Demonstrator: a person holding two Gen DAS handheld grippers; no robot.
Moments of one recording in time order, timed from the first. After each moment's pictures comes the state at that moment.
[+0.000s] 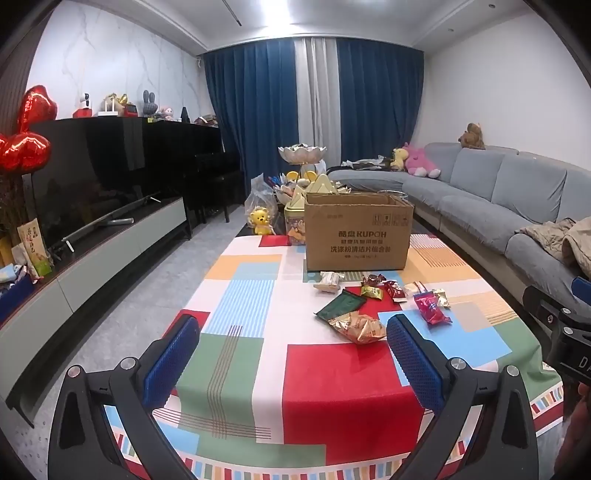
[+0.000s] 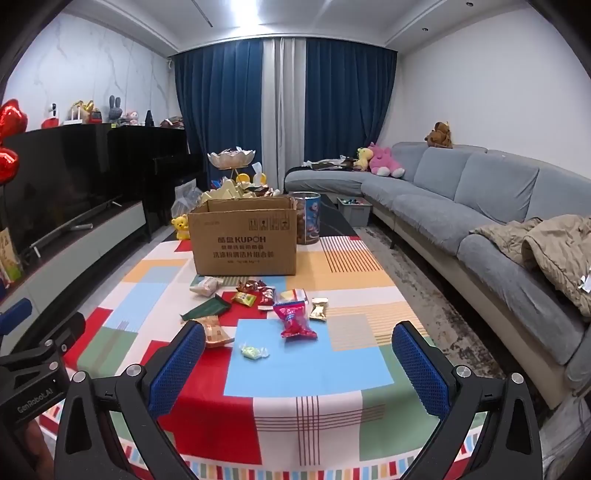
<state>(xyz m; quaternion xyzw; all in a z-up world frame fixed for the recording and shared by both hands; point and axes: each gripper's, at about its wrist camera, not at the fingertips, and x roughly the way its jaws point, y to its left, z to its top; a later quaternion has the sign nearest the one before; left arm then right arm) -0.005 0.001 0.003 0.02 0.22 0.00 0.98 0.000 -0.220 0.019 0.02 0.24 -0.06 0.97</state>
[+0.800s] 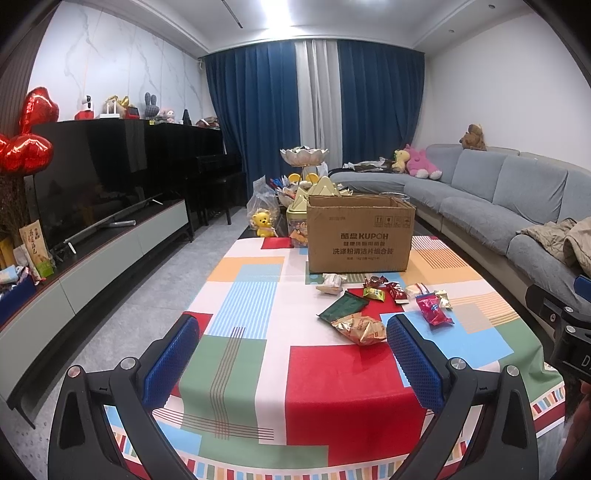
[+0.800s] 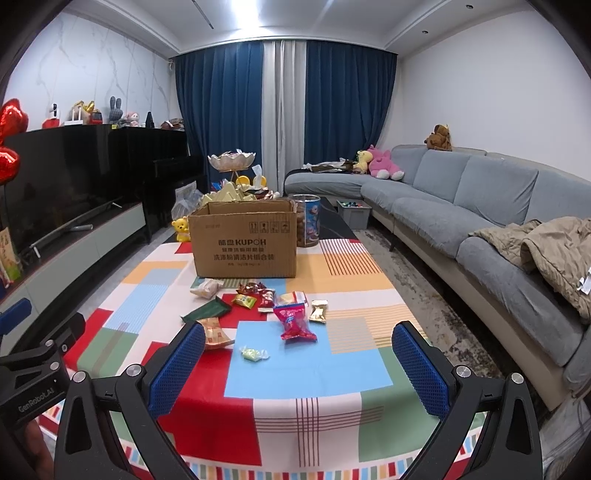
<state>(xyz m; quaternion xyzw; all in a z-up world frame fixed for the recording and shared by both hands) -0.002 0.004 0.006 0.02 0.22 0.00 0.98 -0.017 -0.210 0.013 0.01 0.23 -0.06 0.97</state>
